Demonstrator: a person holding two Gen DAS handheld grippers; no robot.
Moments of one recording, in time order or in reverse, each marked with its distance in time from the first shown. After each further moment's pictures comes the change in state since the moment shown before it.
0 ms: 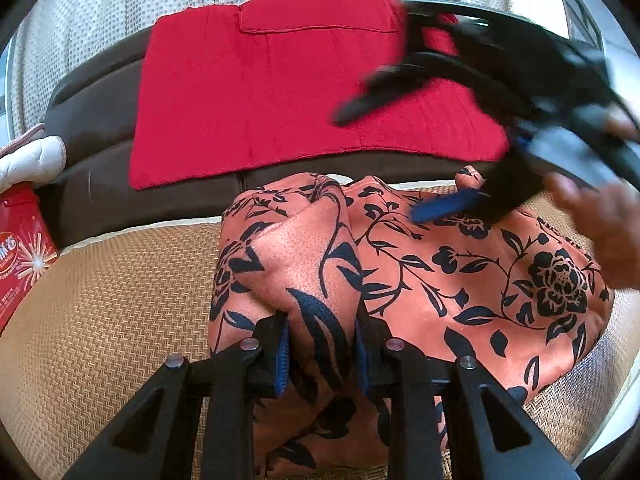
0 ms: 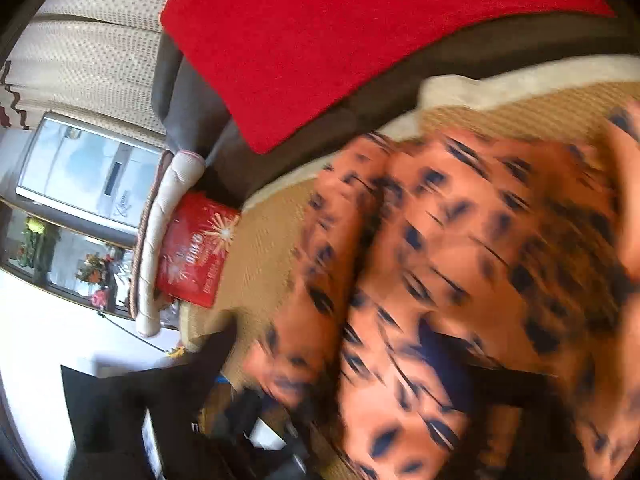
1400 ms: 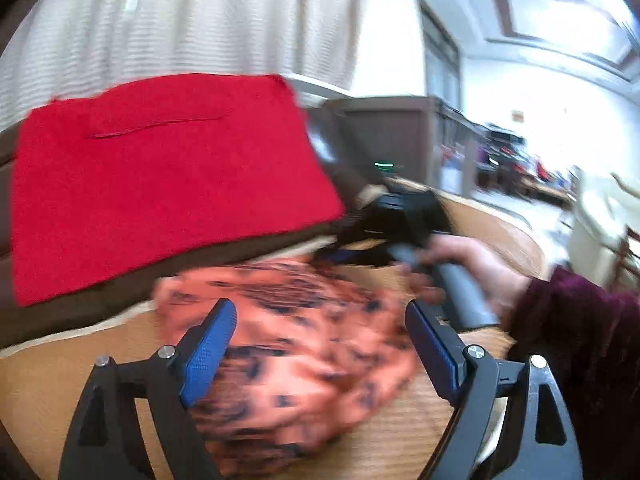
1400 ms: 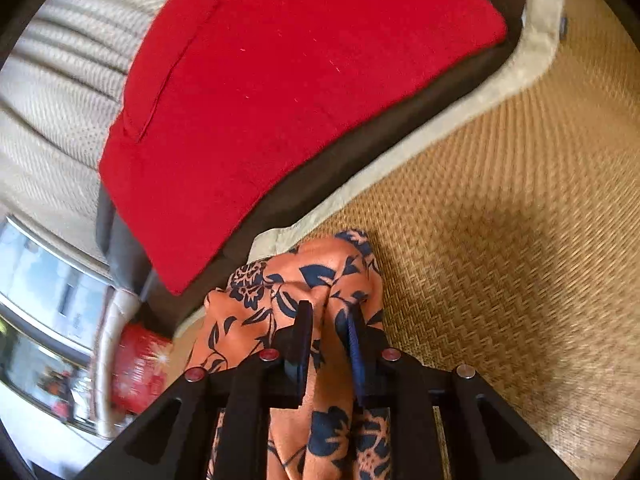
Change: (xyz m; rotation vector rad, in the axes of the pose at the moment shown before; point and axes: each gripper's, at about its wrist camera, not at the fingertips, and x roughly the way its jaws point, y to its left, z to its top) left arm -0.102 -0.042 0.008 0.185 -0.218 -0.466; right arm -0.131 -0.138 -0.050 0.153 -0.475 -0.266
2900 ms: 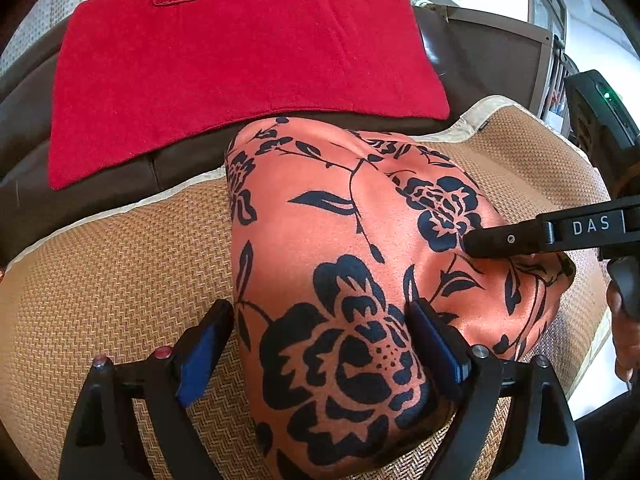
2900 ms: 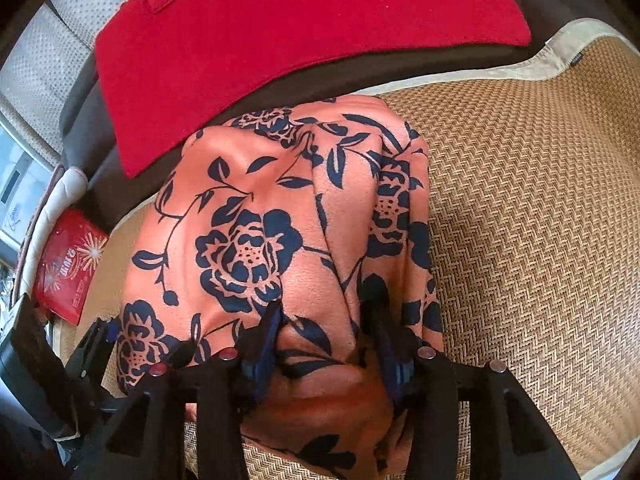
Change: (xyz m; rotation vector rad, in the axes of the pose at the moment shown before) left arm 0.074 0.040 -0.055 -0.143 0.379 0.227; right arm 0.000 0.046 -0.097 -0.247 0.182 -0.233
